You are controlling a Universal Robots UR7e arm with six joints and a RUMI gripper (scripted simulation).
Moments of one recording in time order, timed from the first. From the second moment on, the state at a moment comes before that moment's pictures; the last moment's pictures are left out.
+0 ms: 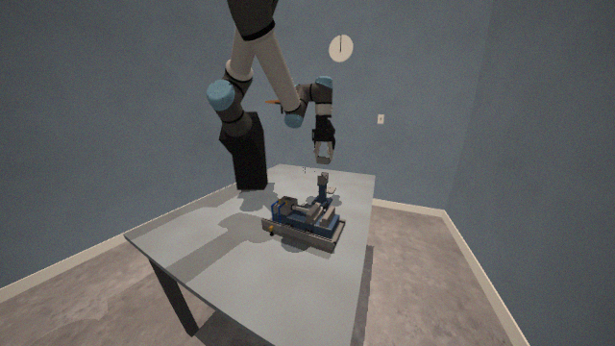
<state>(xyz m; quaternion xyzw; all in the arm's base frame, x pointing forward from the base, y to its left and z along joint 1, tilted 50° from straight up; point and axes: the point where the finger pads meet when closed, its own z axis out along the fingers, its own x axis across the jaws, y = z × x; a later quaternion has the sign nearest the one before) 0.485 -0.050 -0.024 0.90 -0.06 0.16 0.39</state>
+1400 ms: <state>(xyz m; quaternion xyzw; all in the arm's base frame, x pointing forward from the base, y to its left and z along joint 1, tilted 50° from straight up) 0.484 -0.050 -0.022 0.90 -0.05 0.15 0.40</state>
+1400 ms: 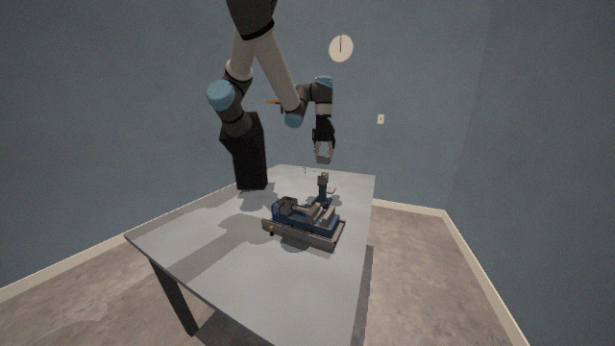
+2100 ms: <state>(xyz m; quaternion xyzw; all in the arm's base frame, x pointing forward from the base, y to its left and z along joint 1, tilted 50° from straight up) 0.485 -0.054 -0.018 0.91 -0.04 0.14 0.40</state>
